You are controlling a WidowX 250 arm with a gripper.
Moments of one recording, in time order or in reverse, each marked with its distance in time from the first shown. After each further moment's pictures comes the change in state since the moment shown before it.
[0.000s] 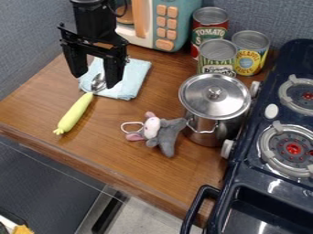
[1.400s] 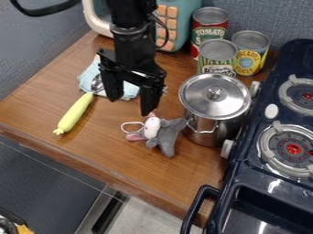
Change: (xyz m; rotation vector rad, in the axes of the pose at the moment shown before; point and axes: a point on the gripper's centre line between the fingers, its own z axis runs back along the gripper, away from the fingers) arm -0.004 -0.060 -0.018 -0.036 -0.019 -0.113
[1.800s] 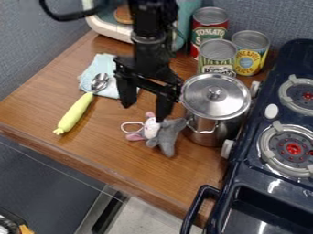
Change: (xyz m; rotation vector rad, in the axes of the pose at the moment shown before) arm 0.011 -0.016 -0.018 0.031 0.045 0.013
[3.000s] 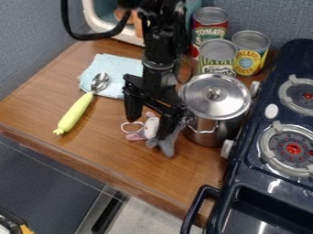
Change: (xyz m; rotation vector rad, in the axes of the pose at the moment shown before) arm 0.003 -0.003 -0.031 0.053 0.017 -0.068
